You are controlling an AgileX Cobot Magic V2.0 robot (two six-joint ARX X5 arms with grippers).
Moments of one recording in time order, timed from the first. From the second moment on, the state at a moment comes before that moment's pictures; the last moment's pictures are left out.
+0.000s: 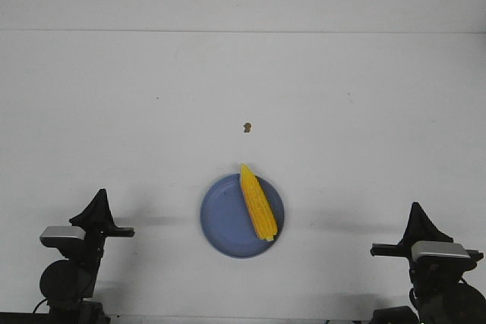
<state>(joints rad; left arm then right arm) -0.09 0.00 0.03 0.15 -0.08 -0.12 0.12 0.08 0.53 -0.51 0.16 0.03</state>
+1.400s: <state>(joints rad) -0.09 0.00 0.03 0.15 -0.08 -0.12 0.02 0.00 0.09 0.07 -0.03 0.01</state>
